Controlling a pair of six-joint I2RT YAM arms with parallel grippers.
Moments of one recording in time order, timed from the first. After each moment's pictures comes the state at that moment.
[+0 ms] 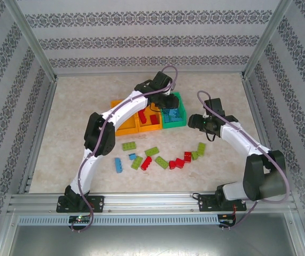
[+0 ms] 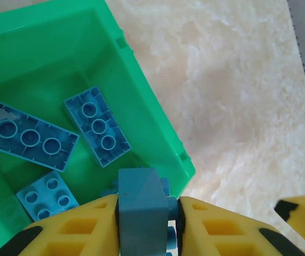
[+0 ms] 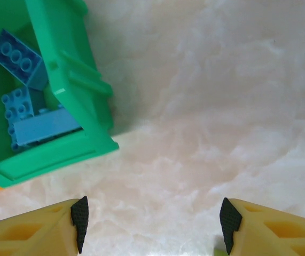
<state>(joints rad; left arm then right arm) -0.62 2.33 2.18 -0.74 0.29 -0.51 0.17 1.39 0.88 -0.49 -0.09 0.47</state>
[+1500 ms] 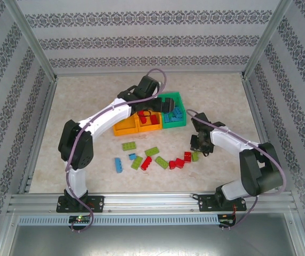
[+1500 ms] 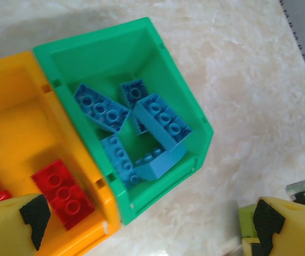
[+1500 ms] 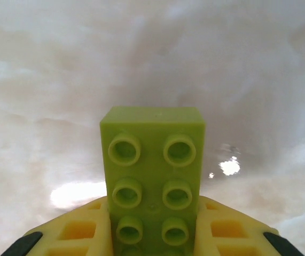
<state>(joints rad) -0.61 1.89 1.64 -0.54 0.10 -0.46 0.35 1.44 0.81 -0.73 0.04 0.58</state>
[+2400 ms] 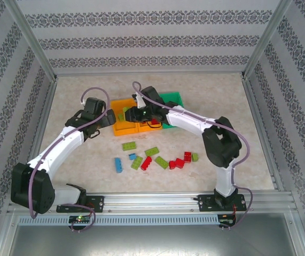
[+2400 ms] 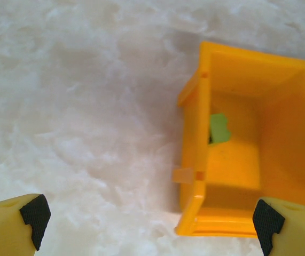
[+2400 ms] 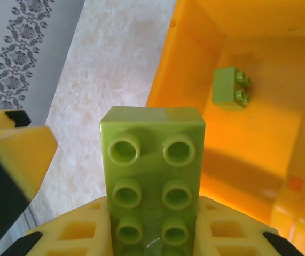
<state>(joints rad) -0.26 1.29 0.96 -0.57 -0.25 -0.55 0.69 1.98 1.52 -0.26 -0.45 0.62</state>
